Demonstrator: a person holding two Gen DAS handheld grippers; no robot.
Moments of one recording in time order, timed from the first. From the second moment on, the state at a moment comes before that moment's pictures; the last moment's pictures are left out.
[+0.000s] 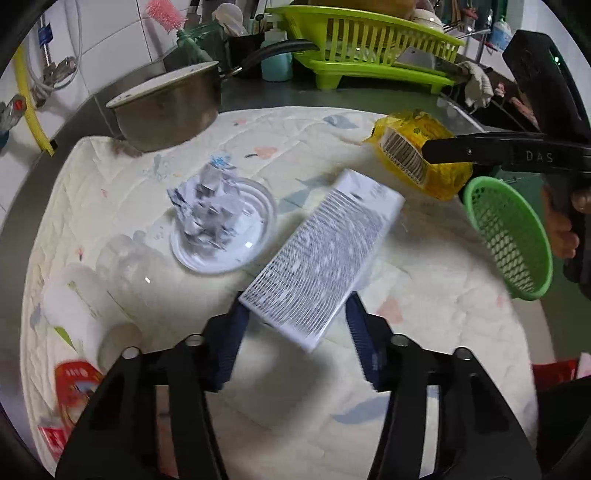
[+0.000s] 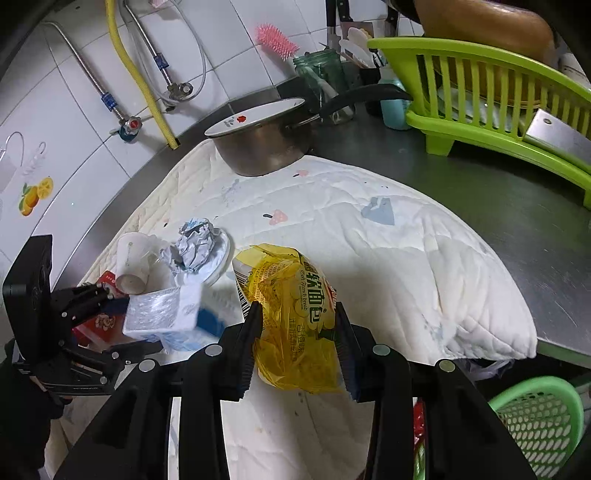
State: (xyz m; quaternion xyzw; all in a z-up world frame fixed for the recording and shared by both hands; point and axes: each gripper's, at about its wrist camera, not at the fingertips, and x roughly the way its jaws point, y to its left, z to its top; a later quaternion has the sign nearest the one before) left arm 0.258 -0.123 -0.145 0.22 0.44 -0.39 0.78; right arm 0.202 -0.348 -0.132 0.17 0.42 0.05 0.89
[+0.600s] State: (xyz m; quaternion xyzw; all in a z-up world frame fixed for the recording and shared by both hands) left arm 0.241 -0.136 -0.144 0.18 0.46 -0.37 0.78; right arm 0.141 -0.365 -0.131 0.20 0.42 0.03 0.89
